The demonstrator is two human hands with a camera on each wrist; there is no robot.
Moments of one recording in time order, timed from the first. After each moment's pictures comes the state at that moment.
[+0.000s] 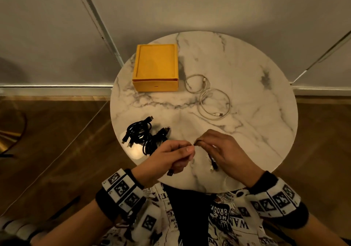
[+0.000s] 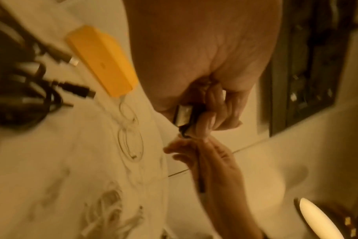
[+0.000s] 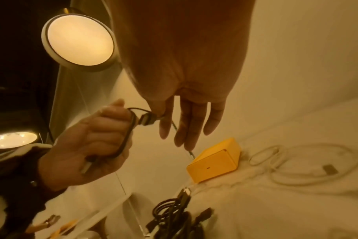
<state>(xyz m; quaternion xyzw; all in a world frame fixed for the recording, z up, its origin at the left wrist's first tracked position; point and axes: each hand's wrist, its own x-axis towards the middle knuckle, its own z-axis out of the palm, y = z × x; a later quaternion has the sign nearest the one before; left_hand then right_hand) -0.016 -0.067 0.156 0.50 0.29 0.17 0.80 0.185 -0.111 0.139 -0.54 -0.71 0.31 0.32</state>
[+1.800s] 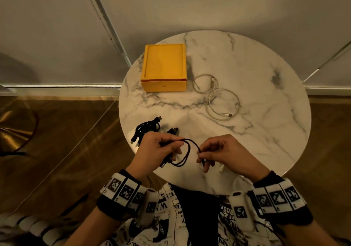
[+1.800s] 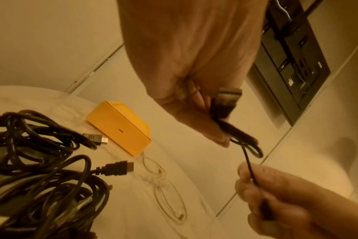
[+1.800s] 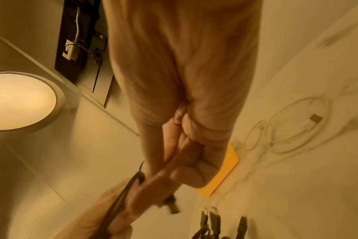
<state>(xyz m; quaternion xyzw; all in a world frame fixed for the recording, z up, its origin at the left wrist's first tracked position) -0.054 -0.049 0.142 0.62 0.44 0.29 0.58 0.168 -0.101 0.145 -0.52 -0.46 0.64 0.33</state>
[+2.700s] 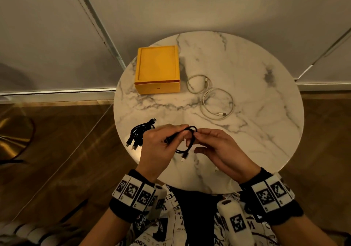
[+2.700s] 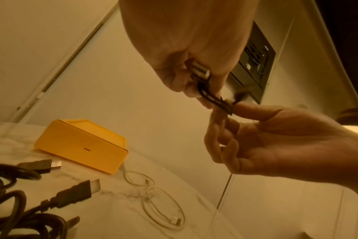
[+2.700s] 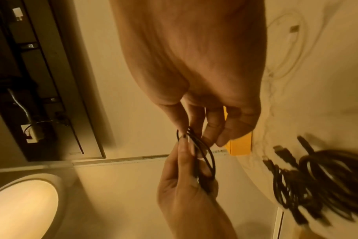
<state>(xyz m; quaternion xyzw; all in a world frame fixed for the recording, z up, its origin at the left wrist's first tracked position) -0.017 -0.051 0.158 0.77 0.38 0.42 0.30 0.153 -0.098 0.160 -0.46 -0.28 0.69 0.49</state>
